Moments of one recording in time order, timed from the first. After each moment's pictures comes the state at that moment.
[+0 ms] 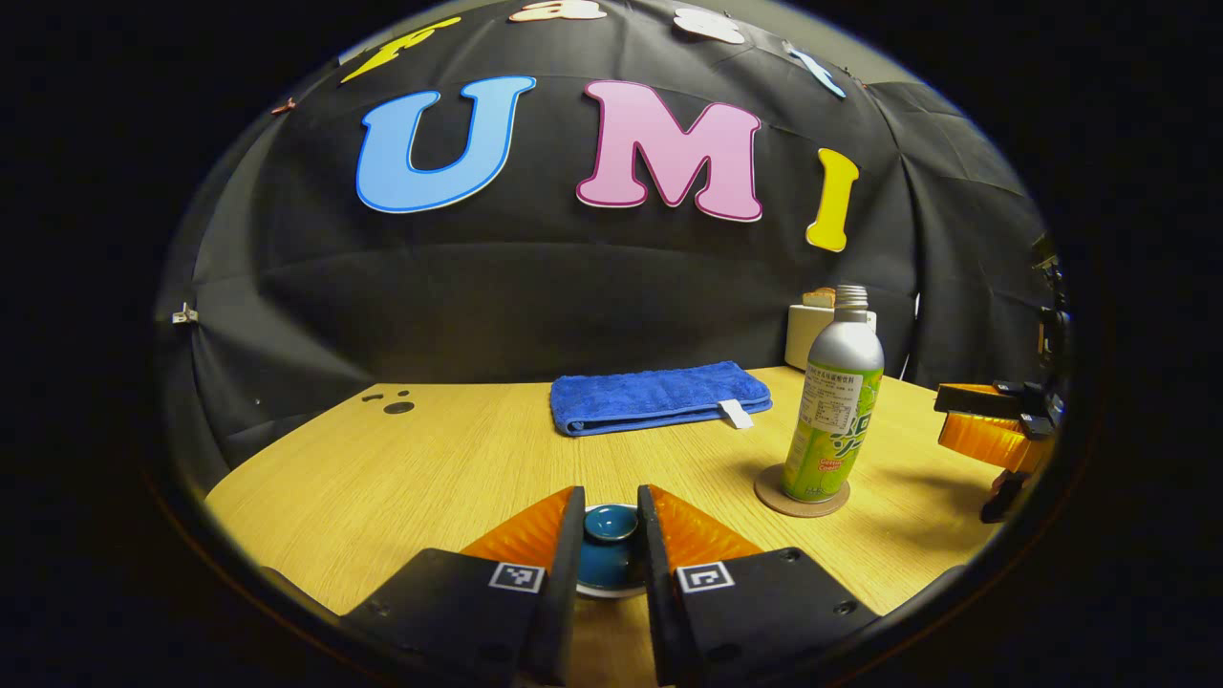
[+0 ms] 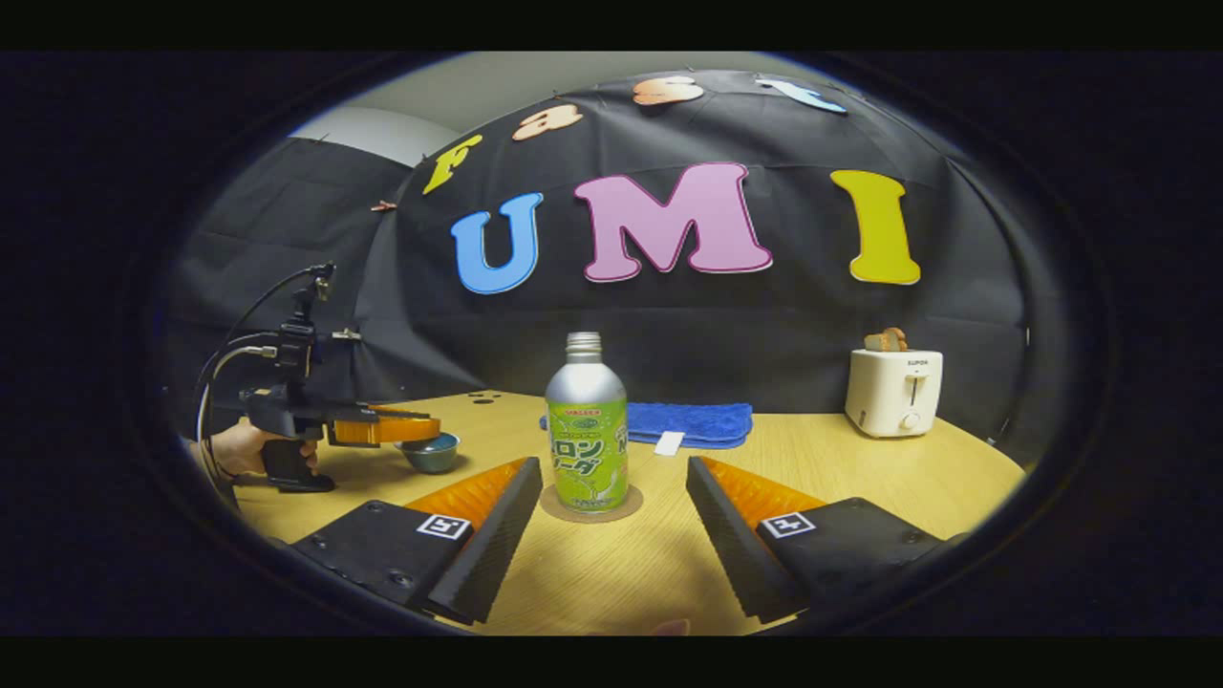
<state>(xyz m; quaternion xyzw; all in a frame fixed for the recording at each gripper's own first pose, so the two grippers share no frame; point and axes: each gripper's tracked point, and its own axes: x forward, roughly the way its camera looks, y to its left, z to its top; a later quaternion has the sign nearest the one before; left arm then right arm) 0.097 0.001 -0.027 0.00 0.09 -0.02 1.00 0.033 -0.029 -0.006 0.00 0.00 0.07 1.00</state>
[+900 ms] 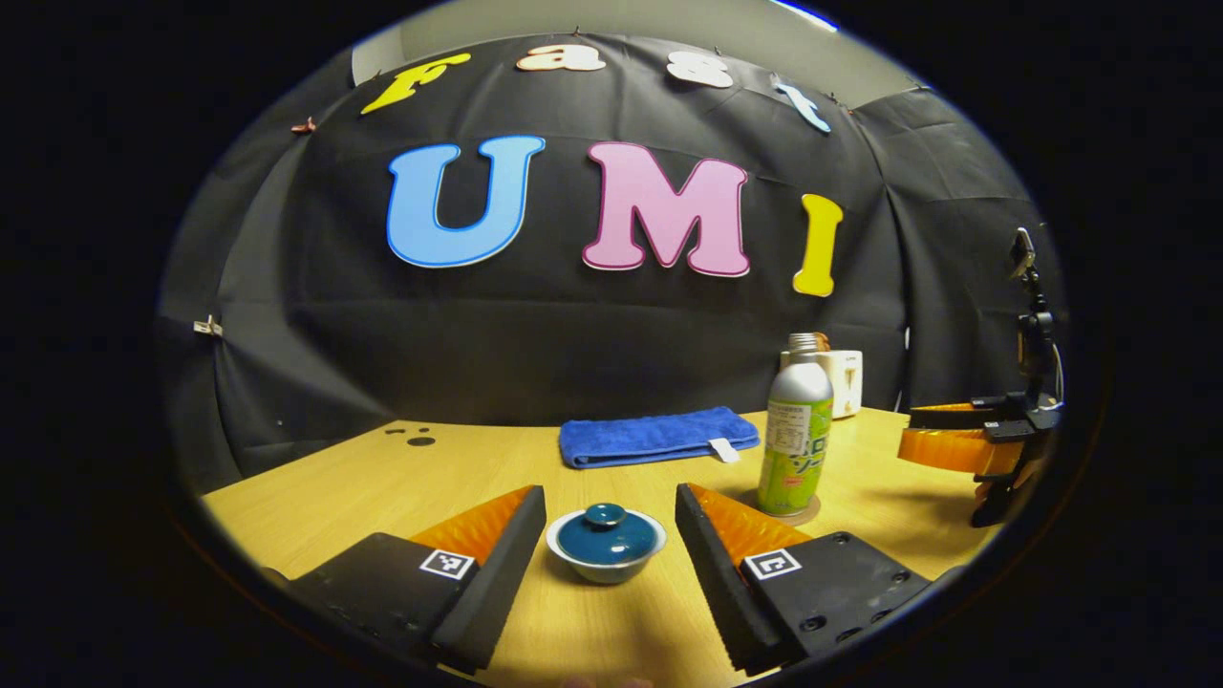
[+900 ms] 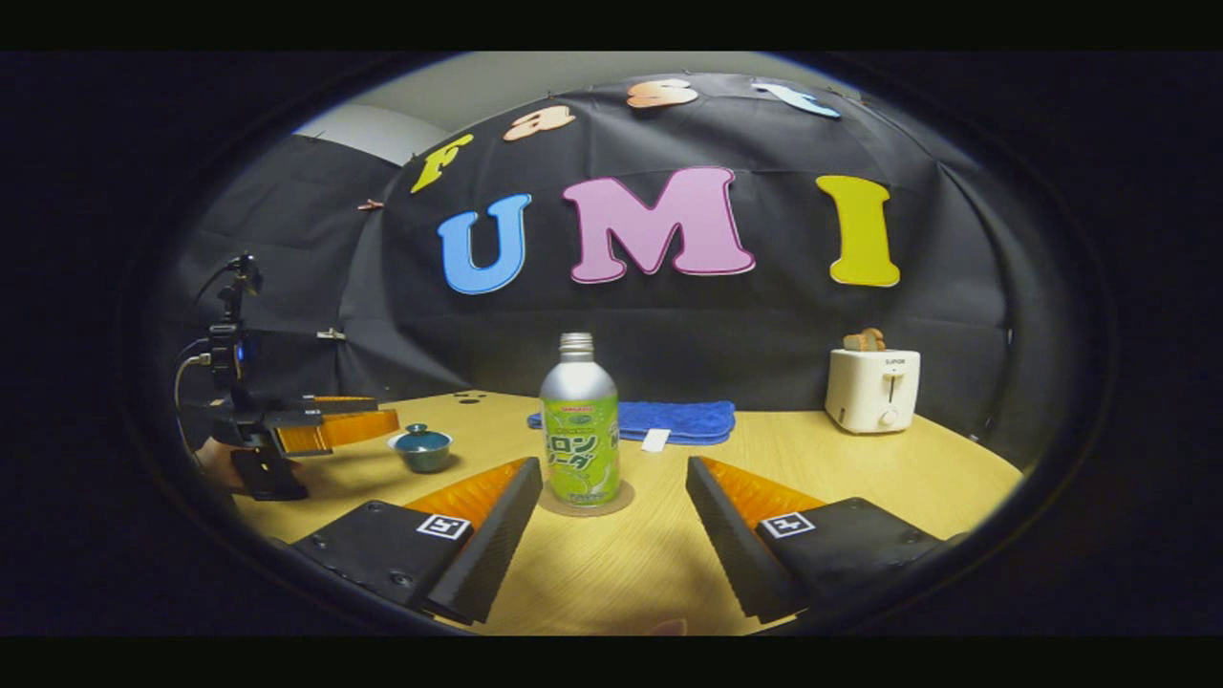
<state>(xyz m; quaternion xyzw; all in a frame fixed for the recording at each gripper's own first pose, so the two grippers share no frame) 0.042 -0.012 0.000 0.00 0.00 -0.02 1.00 0.015 -0.025 -0.008 0.00 0.00 0.05 1.00</state>
